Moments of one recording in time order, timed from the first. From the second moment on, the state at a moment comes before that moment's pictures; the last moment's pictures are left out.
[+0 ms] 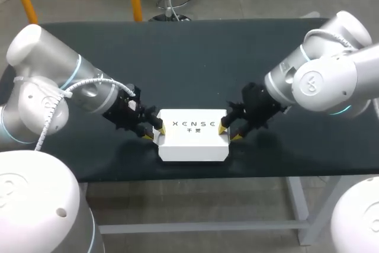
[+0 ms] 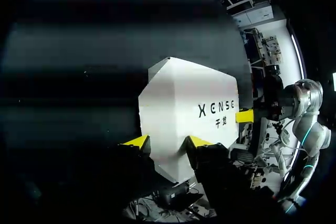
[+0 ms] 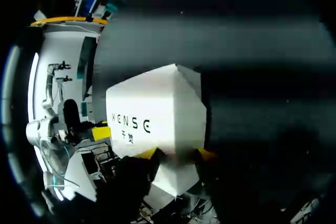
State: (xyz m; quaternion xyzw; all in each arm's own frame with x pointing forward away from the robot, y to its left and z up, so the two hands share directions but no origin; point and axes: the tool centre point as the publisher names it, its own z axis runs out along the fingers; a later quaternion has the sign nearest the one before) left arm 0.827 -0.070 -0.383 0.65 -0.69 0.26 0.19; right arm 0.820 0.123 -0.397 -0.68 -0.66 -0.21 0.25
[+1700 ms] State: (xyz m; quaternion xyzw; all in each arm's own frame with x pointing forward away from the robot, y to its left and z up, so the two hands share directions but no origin) left arm 0.828 -0.083 -0.383 0.63 -0.68 0.27 0.26; right arm 0.819 0.127 -0.398 -0.67 -0.64 -0.24 0.28
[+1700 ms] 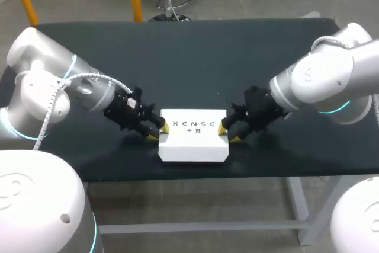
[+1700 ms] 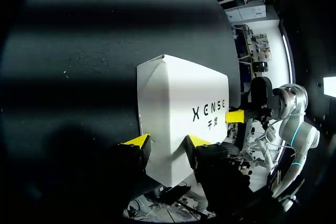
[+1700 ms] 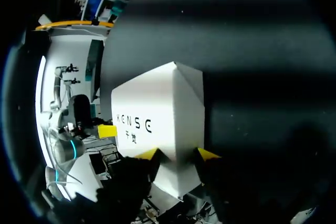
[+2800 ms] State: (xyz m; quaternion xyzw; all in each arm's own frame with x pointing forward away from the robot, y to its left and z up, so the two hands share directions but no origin) left arm 0.822 -0.088 -0.369 0.66 -0.66 0.23 0.29; right arm 0.829 0.124 -0.387 -0.68 -0.63 -0.21 0.31
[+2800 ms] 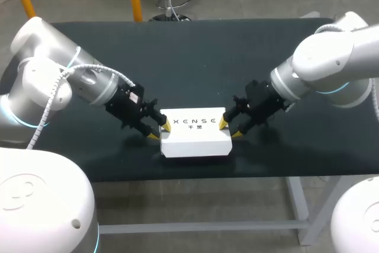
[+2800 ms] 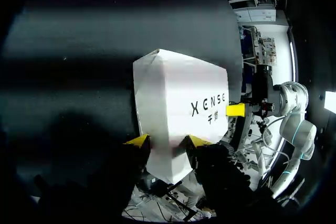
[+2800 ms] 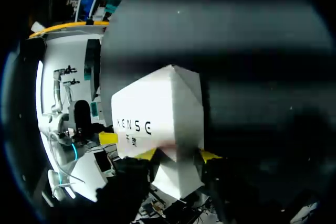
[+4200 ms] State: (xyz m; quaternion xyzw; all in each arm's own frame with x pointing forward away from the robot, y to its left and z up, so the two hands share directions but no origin) left arm 0.833 -0.083 -0.359 0.67 -0.63 0.19 0.34; right arm 0.836 0.126 -0.376 -0.68 -0.63 -0.18 0.33
